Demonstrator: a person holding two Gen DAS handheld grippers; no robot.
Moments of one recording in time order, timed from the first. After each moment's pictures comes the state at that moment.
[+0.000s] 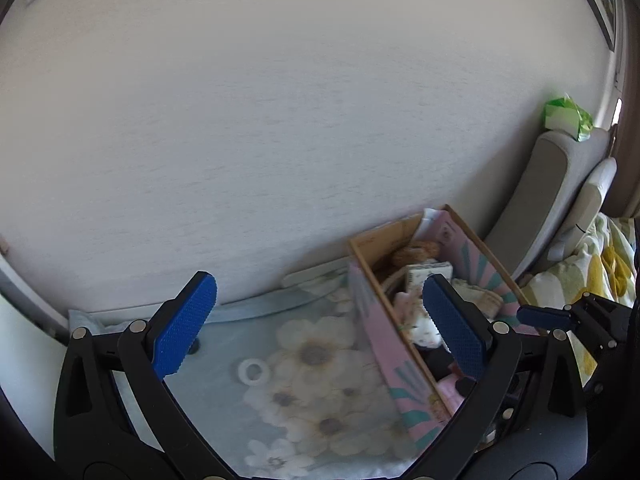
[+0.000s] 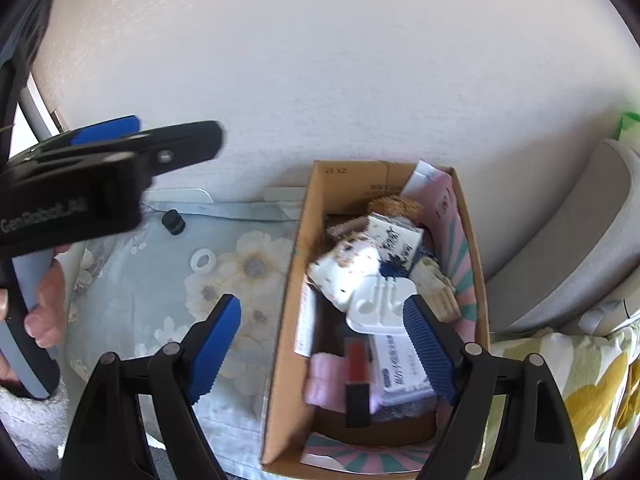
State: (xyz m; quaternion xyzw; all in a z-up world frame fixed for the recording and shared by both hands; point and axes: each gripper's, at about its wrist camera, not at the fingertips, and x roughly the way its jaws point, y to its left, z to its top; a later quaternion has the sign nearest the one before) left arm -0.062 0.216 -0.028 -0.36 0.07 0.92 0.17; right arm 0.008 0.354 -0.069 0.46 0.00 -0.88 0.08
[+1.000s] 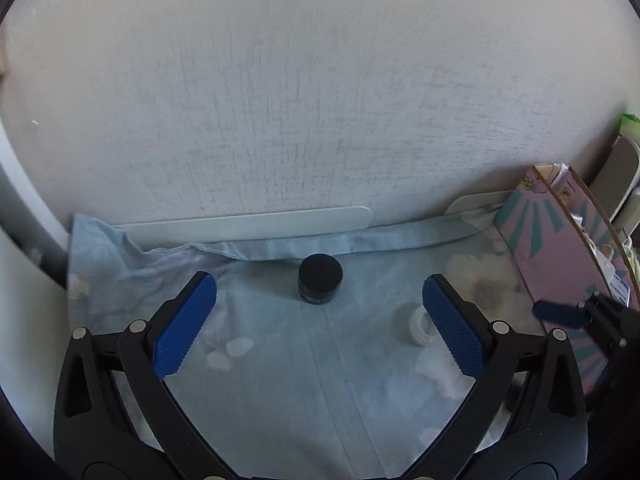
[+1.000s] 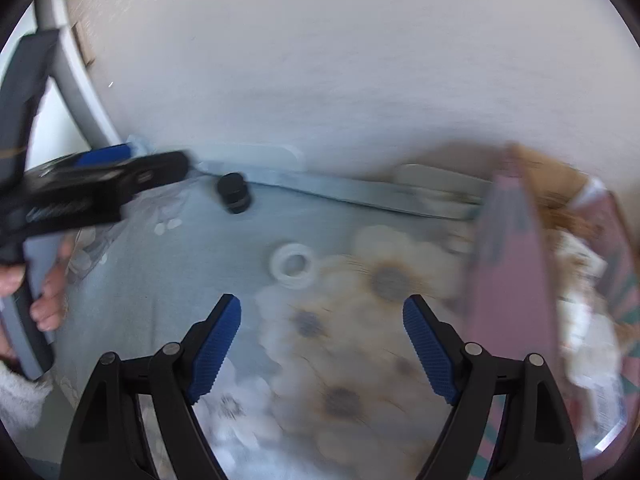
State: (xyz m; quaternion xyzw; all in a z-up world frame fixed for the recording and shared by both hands) left arm -0.134 0.021 -0.173 -0.42 0.00 0.90 0.13; right arm -0.042 0.193 -0.175 0.47 0.04 -0.87 0.15
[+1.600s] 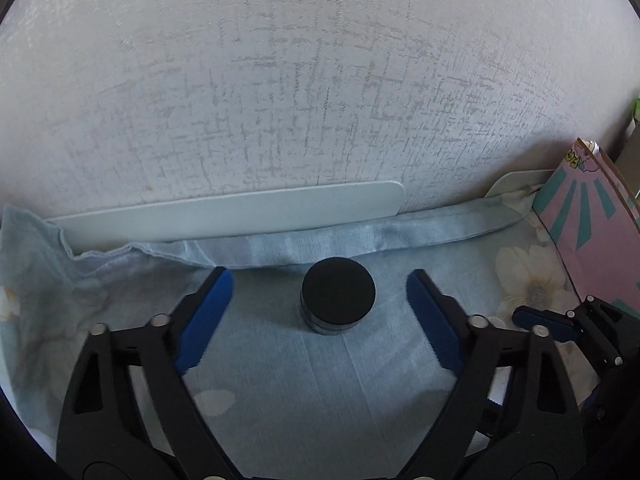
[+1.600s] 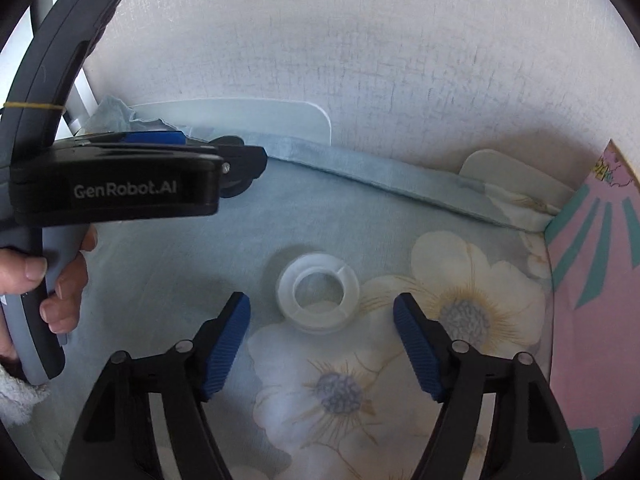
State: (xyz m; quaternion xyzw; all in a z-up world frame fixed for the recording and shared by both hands) left arm -0.172 0.034 -0.236 -0.43 0.01 0.89 0.14; right arm -0.082 0.159 -0.239 0.46 0.08 -0.87 0.15
